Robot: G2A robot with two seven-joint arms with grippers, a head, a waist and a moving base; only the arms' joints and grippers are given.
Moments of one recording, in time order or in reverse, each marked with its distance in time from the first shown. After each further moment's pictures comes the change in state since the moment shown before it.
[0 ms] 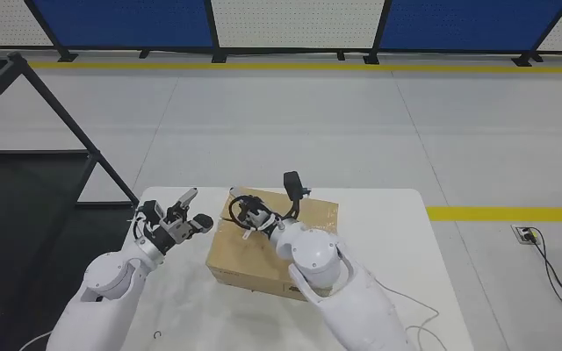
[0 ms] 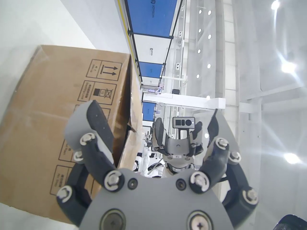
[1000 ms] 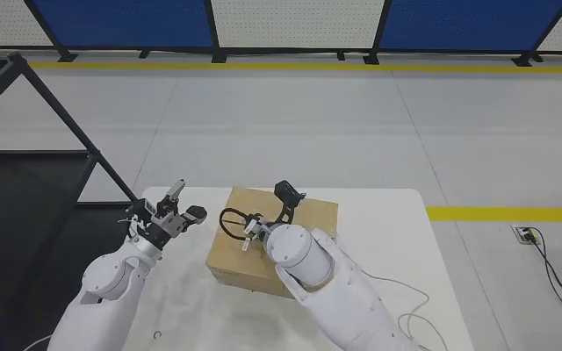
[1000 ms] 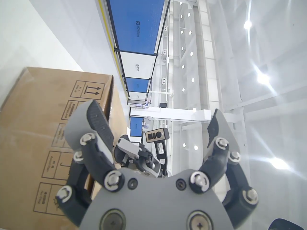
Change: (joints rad) left arm 0.012 -0.011 -0.020 -0.022 -0.049 -0.030 0.082; right arm 0.076 -0.027 -0.073 0.073 -0.217 0.363 0.085
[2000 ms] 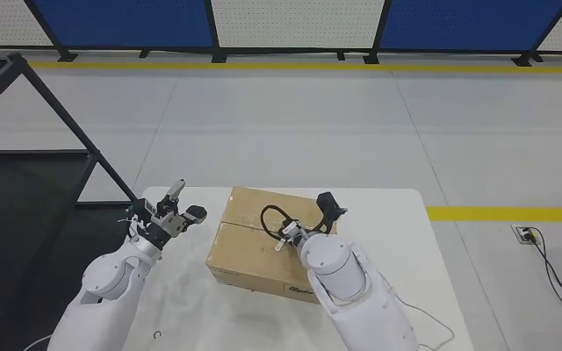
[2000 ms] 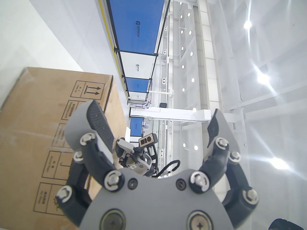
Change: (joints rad) left arm 0.000 0.000 0.000 0.000 0.000 0.000 0.000; right arm -0.231 0.054 0.222 -0.259 -0.097 0.113 -0.017
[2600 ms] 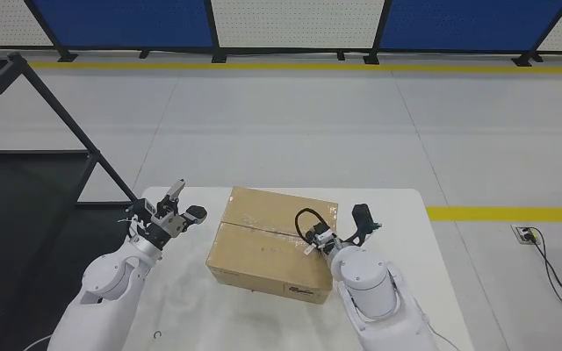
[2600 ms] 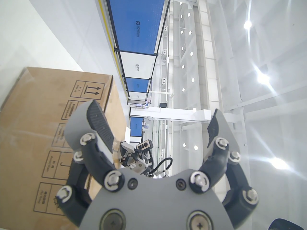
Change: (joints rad) left arm 0.000 0.000 0.000 0.000 0.000 0.000 0.000; right arm -0.170 0.033 0.148 -0.179 -0.017 -0.001 -0.032
